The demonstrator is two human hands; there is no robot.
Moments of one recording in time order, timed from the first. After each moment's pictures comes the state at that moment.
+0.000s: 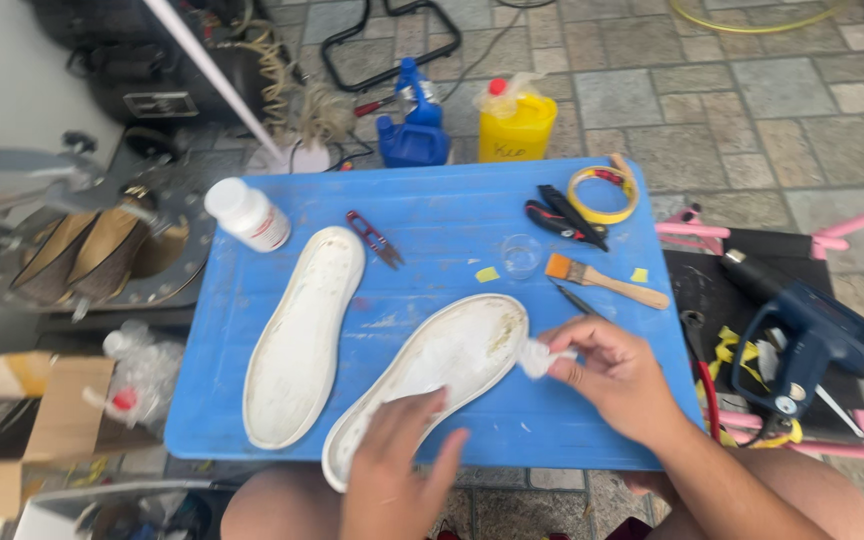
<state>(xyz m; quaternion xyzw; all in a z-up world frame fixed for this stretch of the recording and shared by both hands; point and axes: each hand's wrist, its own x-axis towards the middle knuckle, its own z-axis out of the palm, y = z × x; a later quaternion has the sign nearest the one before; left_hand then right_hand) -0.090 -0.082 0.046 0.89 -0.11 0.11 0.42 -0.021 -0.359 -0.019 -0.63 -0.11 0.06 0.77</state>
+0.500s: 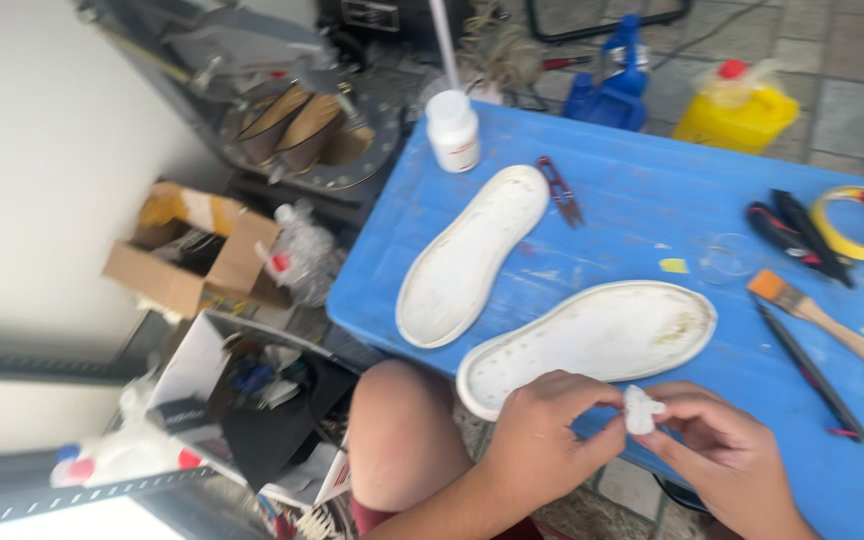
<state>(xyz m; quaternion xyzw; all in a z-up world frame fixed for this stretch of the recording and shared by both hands) -0.107 -0.090 0.054 0.83 -0.10 0.12 0.54 -0.066 -0.314 -0.037 -0.62 -0.17 0.14 0.75</state>
